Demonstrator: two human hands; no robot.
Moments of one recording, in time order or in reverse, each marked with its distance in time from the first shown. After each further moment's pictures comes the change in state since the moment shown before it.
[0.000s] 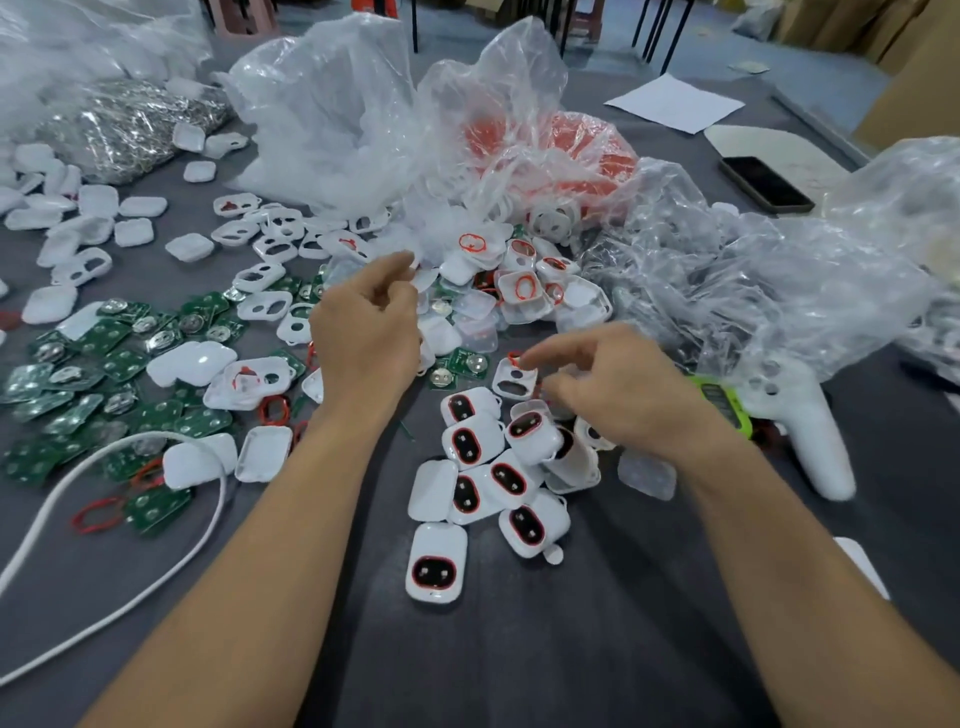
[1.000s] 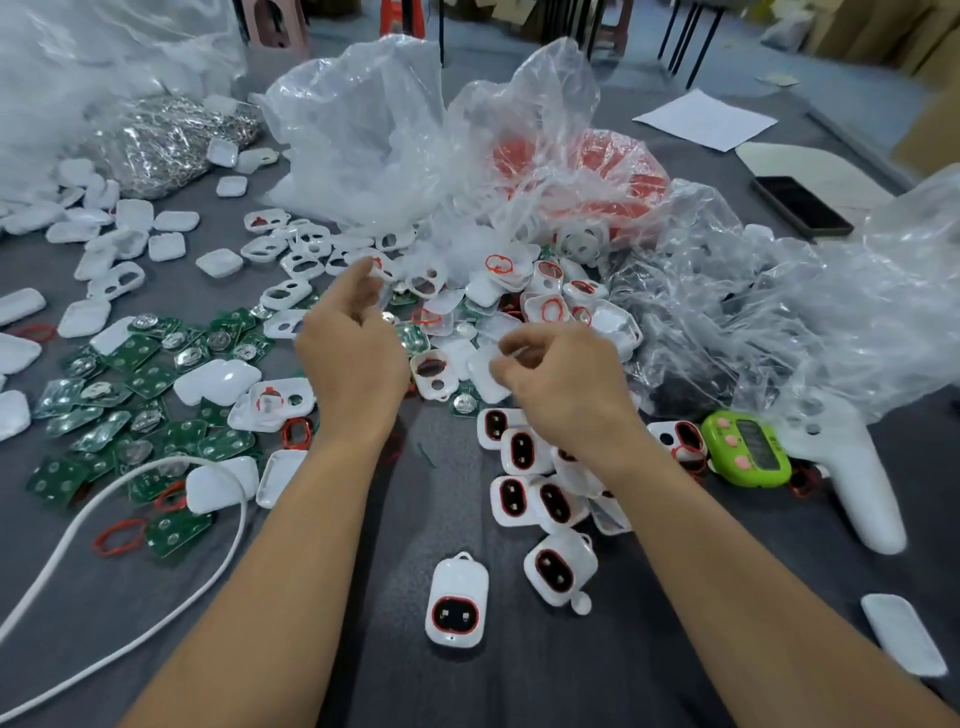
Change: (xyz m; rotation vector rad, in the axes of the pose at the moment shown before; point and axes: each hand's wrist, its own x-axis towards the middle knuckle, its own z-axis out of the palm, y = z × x) left_hand 0.018 -0.009 -0.017 0.072 0.136 -0.038; right_hand 0.047 -0.026 0.050 0.095 0.266 -0.001
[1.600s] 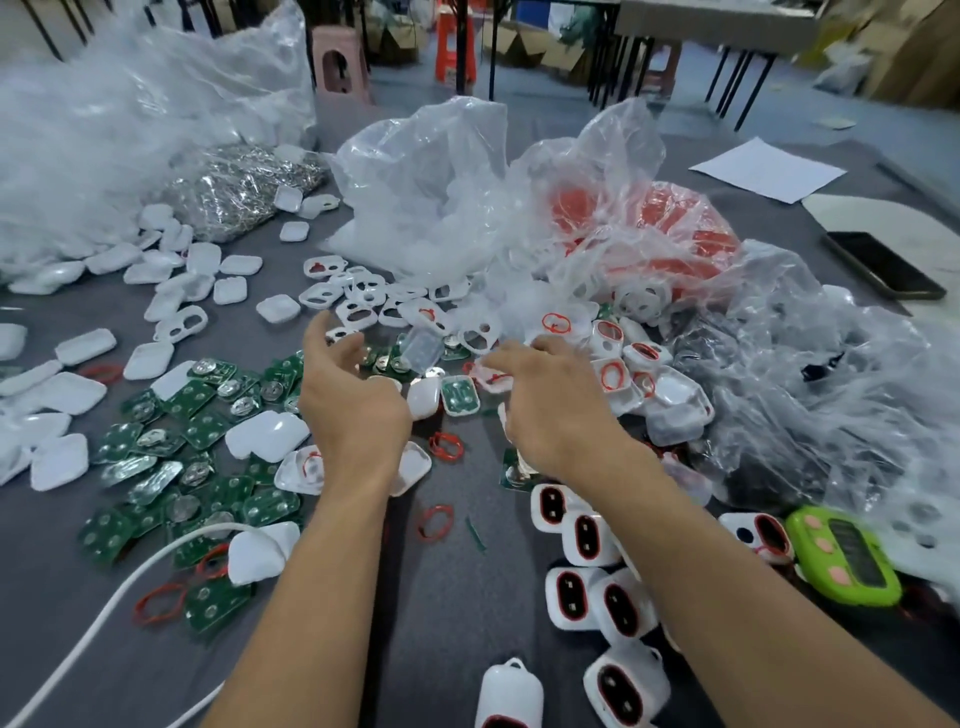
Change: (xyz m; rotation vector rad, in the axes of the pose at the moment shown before) left_hand 0.032 -0.020 -0.022 0.055 0.135 -0.171; right_hand 0.061 -0.031 0.038 -0.470 -0.257 -0.281
